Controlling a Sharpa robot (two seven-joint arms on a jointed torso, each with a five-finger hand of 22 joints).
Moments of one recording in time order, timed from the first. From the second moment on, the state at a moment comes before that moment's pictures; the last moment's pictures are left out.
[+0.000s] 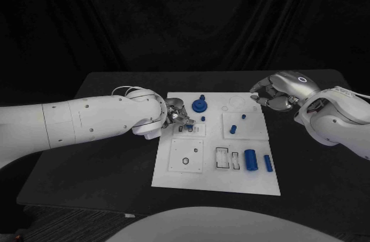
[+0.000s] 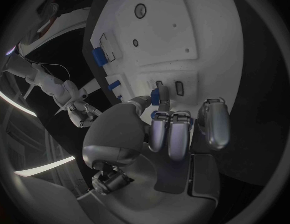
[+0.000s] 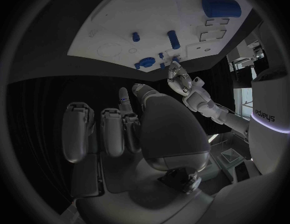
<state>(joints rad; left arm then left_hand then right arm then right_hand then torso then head) 1.28 -0.72 -0.21 1.51 -0.98 -0.06 -0.47 1.11 0.02 0.25 0.19 0.48 0.97 0.05 0.29 0.94 1.47 -0.01 1.53 1.31 1.47 -0.05 1.56 1.31 0.06 1.37 0.06 1.34 1.31 1.32 -0.92 -0.21 1.54 -1.59 -0.49 -0.04 1.33 -0.04 0.24 0.22 0.42 0.93 0.10 0.14 0.20 1.47 -0.01 1.57 1.31 1.46 -0.07 1.48 1.31 0.03 1.47 0.04 1.39 1.31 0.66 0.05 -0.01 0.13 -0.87</state>
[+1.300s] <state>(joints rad) 1.28 -0.72 -0.21 1.50 -0.98 -0.02 -0.50 1.11 0.02 0.26 0.19 0.42 0.96 0.05 0.29 0.94 1.47 -0.01 1.53 1.31 1.47 -0.05 1.56 1.31 0.06 1.37 0.06 1.34 1.31 1.32 -0.92 -0.21 1.54 -1.59 -0.49 -0.04 1.33 -0.04 0.24 0.22 0.43 0.93 0.10 0.14 0.20 1.46 -0.01 1.57 1.31 1.46 -0.07 1.48 1.31 0.03 1.47 0.04 1.39 1.31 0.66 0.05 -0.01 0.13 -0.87</state>
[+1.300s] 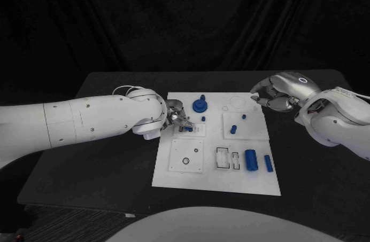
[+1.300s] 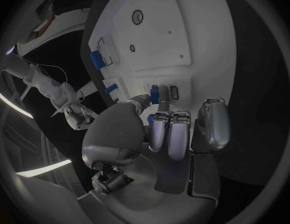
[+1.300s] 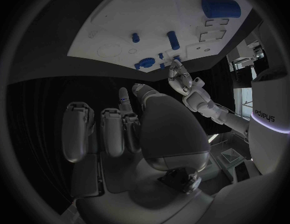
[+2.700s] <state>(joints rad) 1.28 -0.71 -0.21 1.50 -0.98 -0.01 -0.50 1.08 0.04 0.19 0.25 0.21 1.02 0.04 0.26 0.92 1.47 -0.01 1.53 1.31 1.47 -0.05 1.56 1.31 0.06 1.38 0.06 1.34 1.31 1.32 -0.92 -0.21 1.54 -1.59 -0.49 -0.04 1.33 -0.04 0.24 0.22 0.43 0.93 0.10 0.13 0.21 1.46 -0.01 1.57 1.31 1.46 -0.07 1.48 1.31 0.03 1.47 0.04 1.38 1.31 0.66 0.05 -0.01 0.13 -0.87</state>
